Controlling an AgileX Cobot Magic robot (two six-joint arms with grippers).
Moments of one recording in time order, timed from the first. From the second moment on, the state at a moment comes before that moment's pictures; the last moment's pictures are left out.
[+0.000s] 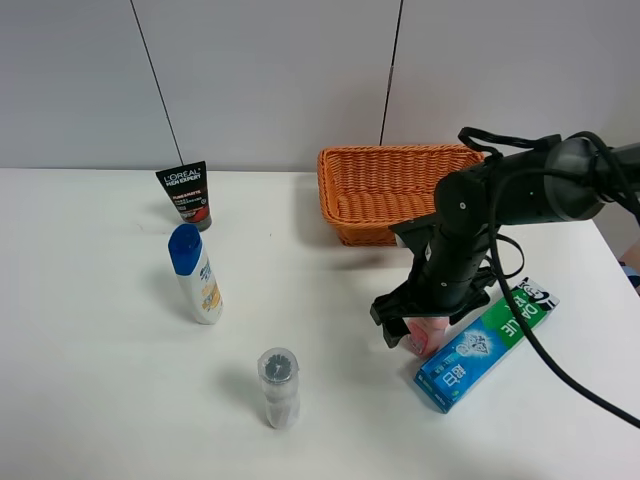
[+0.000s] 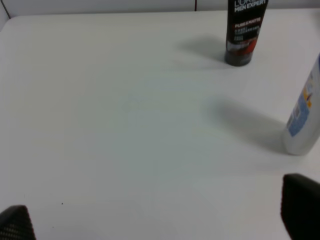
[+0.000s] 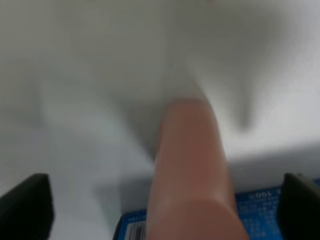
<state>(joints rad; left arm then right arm) 0.04 -0.01 -0.51 0.05 1.05 -0.03 0.52 1.83 -0.96 0.05 0.73 0.08</state>
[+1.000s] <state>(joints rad) 0.04 -0.01 -0.51 0.05 1.05 -0.03 0.41 1.67 -1.48 -0.07 0.72 0.03</state>
